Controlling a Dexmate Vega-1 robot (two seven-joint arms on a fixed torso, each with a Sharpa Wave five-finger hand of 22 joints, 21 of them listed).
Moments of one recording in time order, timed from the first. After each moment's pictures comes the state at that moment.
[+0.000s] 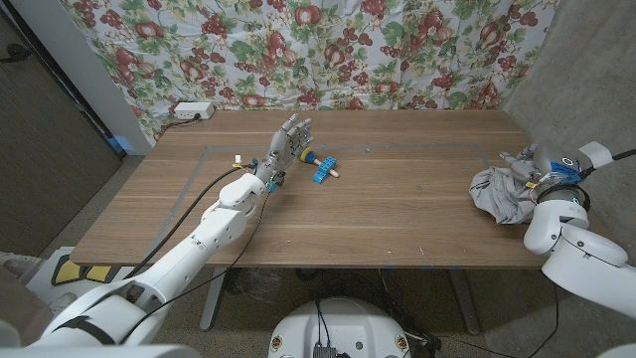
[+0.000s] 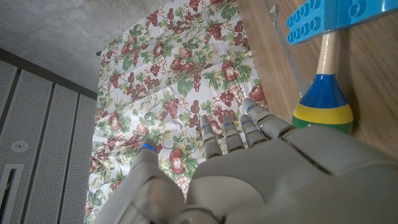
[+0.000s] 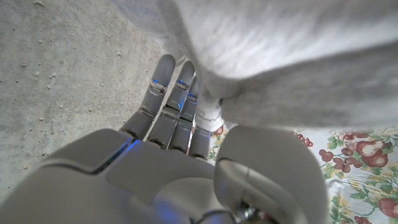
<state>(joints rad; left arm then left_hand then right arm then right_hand) 0.76 0.44 0.48 -1.28 -0.63 -0.27 -0.17 0.04 -0.04 0.43 -0.09 0.24 0.28 -0.16 0.20 0.18 0.16 -0.08 0.20 0.19 0.07 -0.03 0.19 0.18 0.13 -0.03 0.19 0.17 -1.47 -1.06 -0.07 -2.25 -0.17 -1.00 -0.61 0.73 0.06 0.10 0.09 0.24 0.67 -0.01 0.51 0.29 0.63 -0.01 0.53 0.58 0.74 -0.08 0.40 0.48 0.45 -0.05 1.32 0.16</state>
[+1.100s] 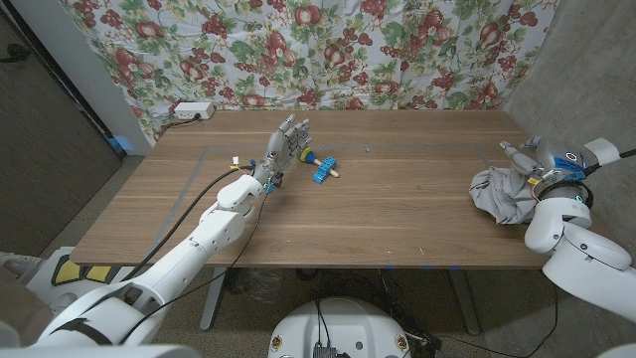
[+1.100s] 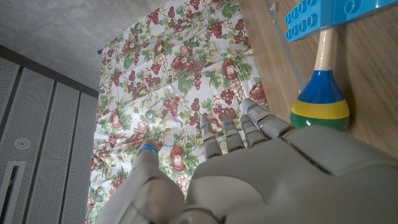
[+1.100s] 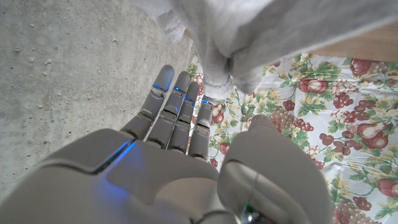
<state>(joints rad) 0.76 0.45 0.47 -1.28 -0.64 -0.28 -0.18 0.03 -0.02 0.43 -0.09 0.24 0.28 -0.17 0.20 0.18 0.16 -0.08 0.20 0.19 0.07 -0.03 0.19 0.18 0.13 -0.03 0.19 0.17 -1.49 -1.01 -0.03 -2.27 -0.23 -0.96 -0.60 0.62 0.08 0.07 0.11 0.23 0.60 -0.01 0.43 0.25 0.55 0.01 0.43 0.51 0.61 -0.06 0.38 0.47 0.32 -0.04 1.15 0.17</state>
